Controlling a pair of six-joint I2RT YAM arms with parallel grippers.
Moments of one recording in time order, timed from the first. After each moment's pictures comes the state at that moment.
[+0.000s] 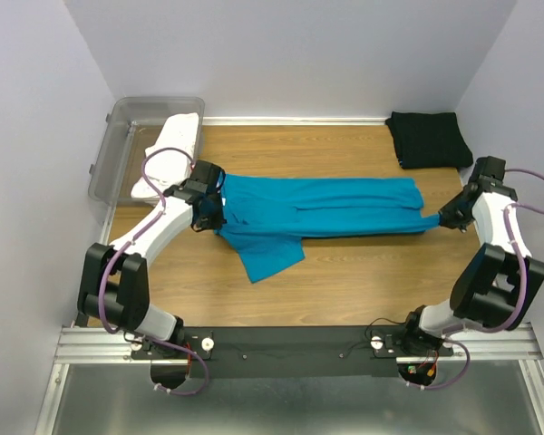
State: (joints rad) left arm -0.32 1.46 1.01 -0.64 -0.04 -0.43; right arm -0.41 1.45 1.09 -0.76 0.06 0.52
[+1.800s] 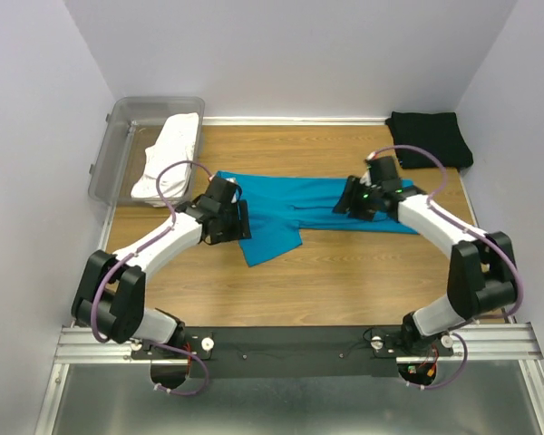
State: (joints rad) left arm -0.44 1.39 0.91 -0.50 0.03 -0.53; right arm 0.22 1.50 1.01 -0.38 -0.15 0.50
